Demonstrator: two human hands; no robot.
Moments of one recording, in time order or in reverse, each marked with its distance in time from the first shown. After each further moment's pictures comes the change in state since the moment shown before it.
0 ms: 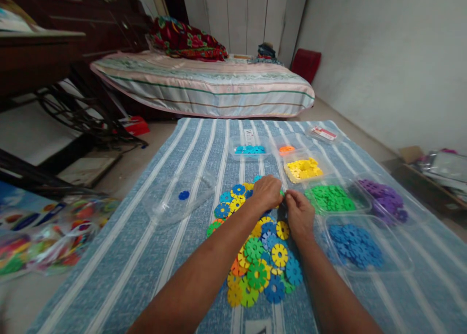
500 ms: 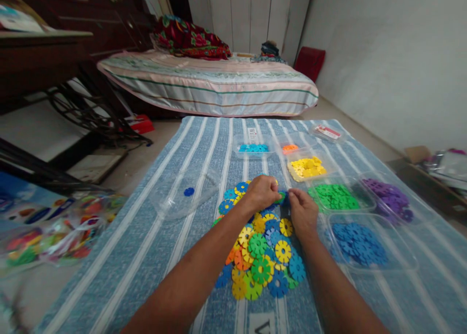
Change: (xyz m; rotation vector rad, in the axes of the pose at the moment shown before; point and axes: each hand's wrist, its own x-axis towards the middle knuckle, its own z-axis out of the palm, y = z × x) left_hand -0.025 -0.019 -0.006 -0.559 0.096 -0.094; right_hand 0.000 -0.001 -0.001 -0.018 -0.007 -0.001
